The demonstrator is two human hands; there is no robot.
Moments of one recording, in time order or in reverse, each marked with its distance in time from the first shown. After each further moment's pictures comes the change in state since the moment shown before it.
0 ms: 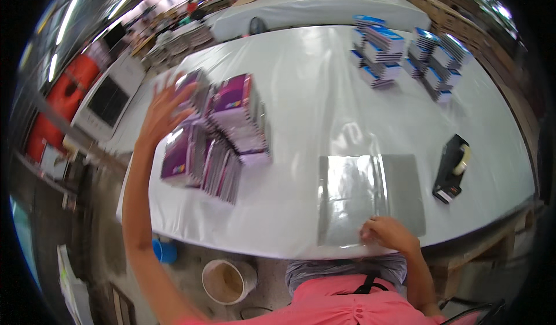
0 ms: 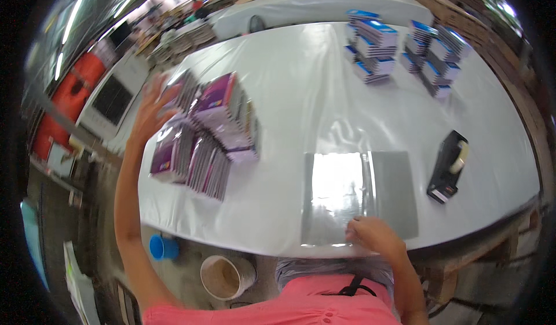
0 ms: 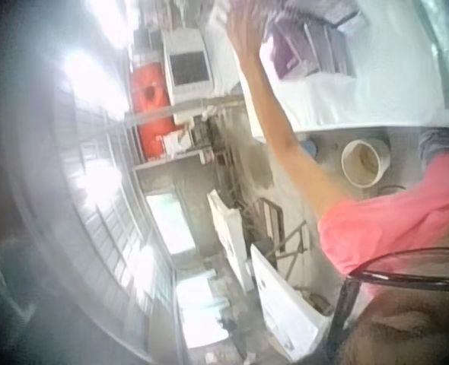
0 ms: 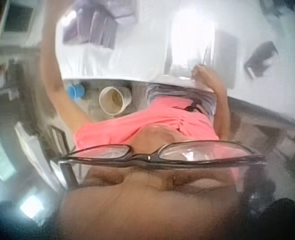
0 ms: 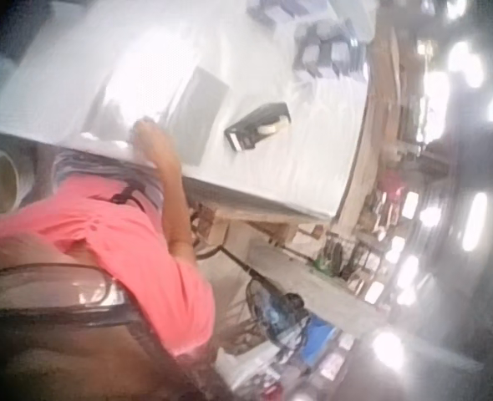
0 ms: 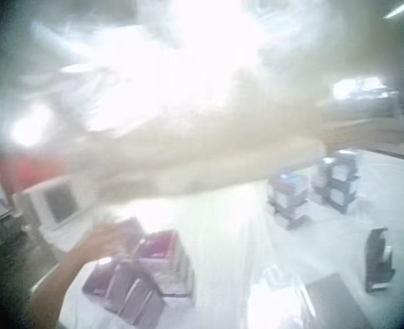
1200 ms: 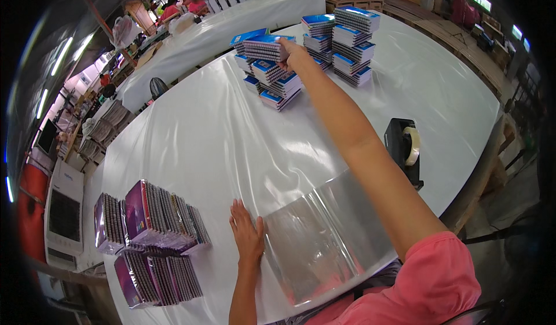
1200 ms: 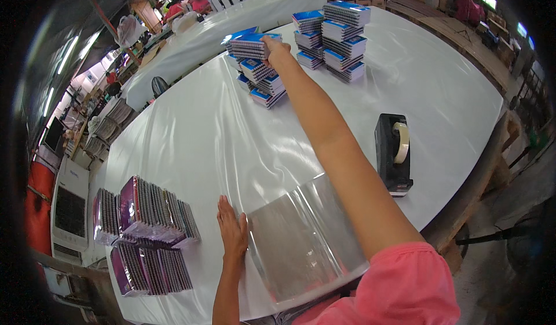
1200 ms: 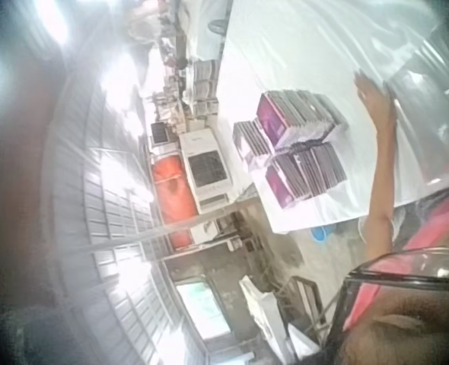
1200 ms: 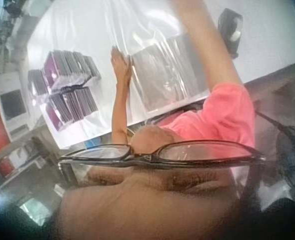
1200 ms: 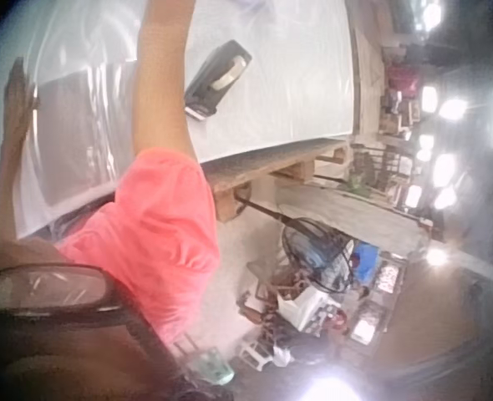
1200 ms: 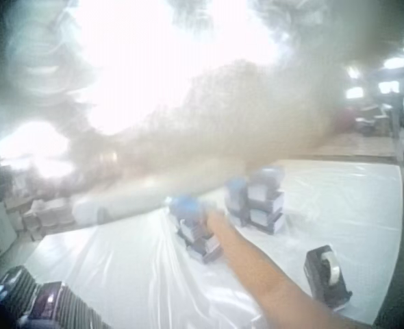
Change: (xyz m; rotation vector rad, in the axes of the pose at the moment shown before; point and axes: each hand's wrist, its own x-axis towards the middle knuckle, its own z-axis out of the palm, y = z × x) left_hand 0.060 0.362 0.167 -0.924 -0.263 -0.426; right_hand 0.327 0.170 -0.384 1.540 1.263 0.538
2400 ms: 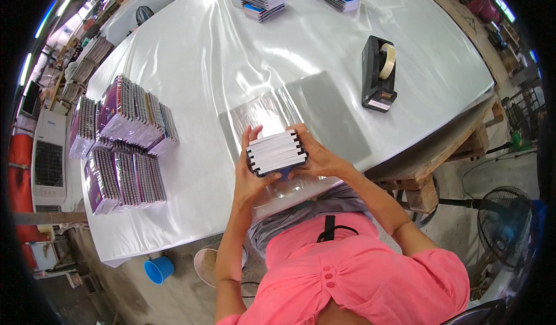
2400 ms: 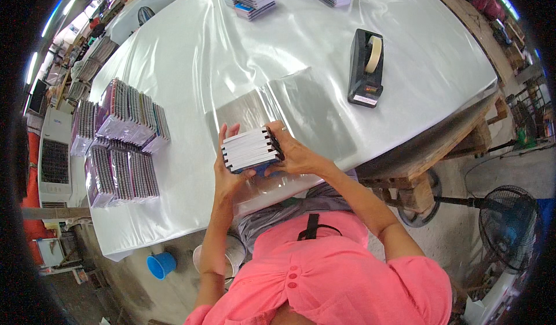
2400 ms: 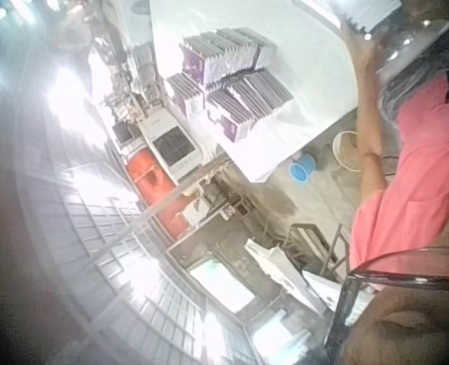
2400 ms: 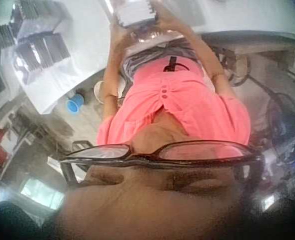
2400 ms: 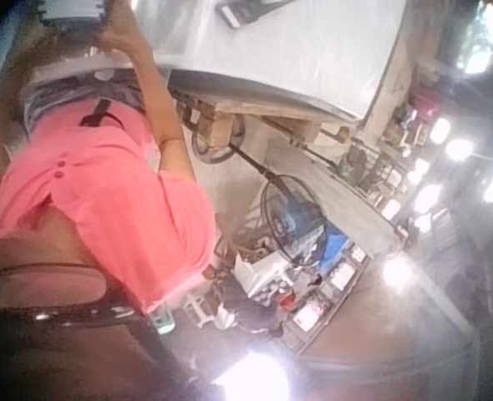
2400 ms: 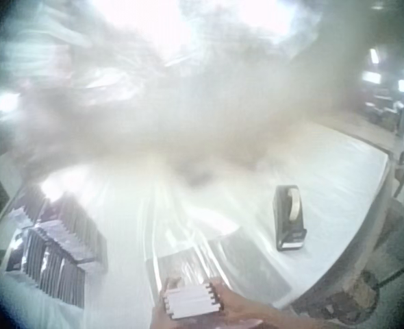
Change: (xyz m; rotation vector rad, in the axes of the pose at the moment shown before) left_hand -0.119 0.098 -0.005 -1.178 -0.065 0.046; right_hand -0.328 0.219 -0.350 -0.699 -1.090 -0.700
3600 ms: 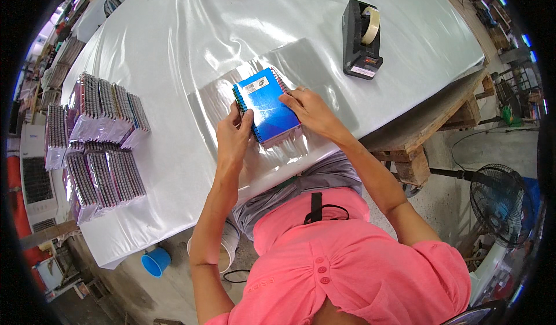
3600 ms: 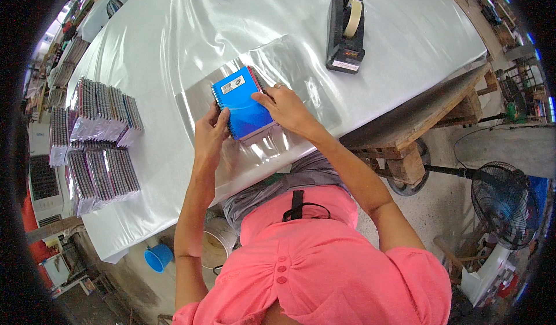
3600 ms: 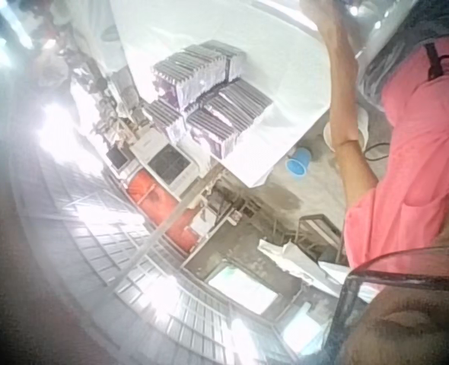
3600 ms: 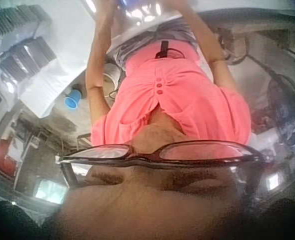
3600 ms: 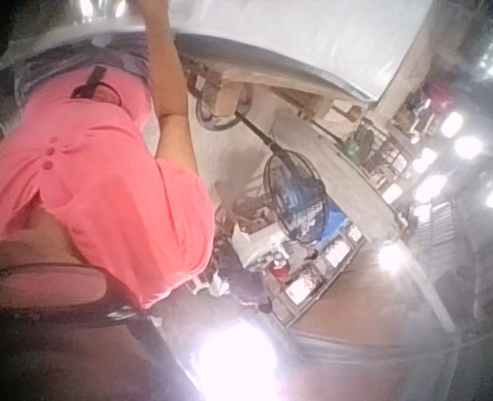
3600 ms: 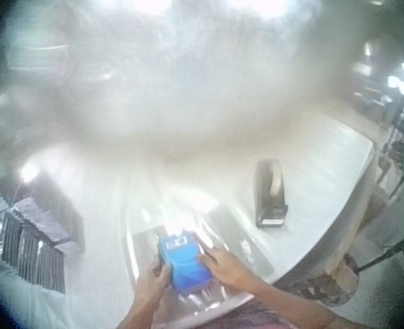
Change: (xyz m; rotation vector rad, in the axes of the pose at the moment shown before) left_hand 0.035 -0.011 0.025 0.240 0.131 -0.464; right_hand 0.004 0.011 -0.034 -0.311 0.196 0.484
